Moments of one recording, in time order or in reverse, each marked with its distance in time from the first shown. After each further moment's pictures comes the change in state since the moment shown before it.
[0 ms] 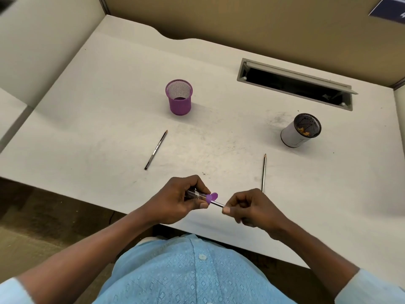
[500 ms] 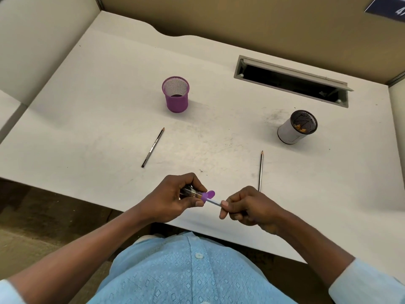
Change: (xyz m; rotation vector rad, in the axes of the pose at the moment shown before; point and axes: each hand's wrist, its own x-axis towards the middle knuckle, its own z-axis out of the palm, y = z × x) left_hand -0.006 0.001 -0.004 0.001 -0.005 0.021; right_hand 0.003 -0.007 -0.004 0.113 -0.144 0.150
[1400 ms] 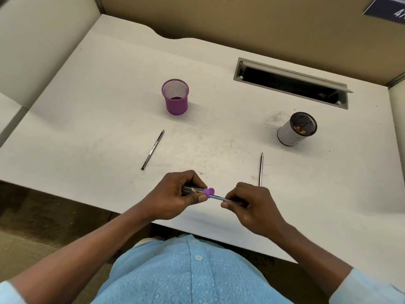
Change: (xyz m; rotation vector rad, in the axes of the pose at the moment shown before) left_hand 0.011 0.004 -0.001 -0.035 0.036 -0.043; right_hand -0.001 0.015 0.007 -0.703 0.567 -0.765
